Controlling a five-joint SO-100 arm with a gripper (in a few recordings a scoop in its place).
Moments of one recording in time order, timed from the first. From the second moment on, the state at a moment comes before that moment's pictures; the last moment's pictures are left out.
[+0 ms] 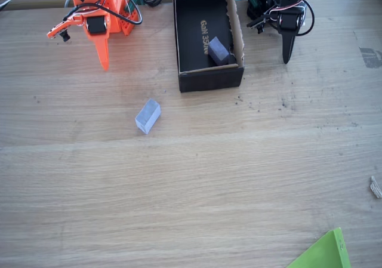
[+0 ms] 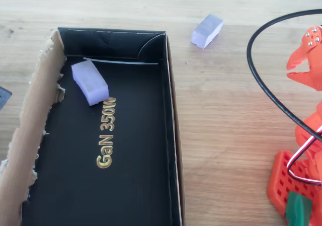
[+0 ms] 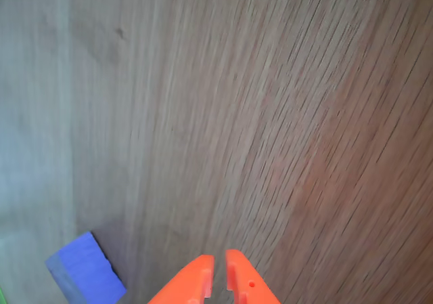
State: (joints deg) arm 86.6 173.6 163.2 73.7 11.4
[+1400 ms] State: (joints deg) arm 81.8 173.6 163.2 68.2 13.1
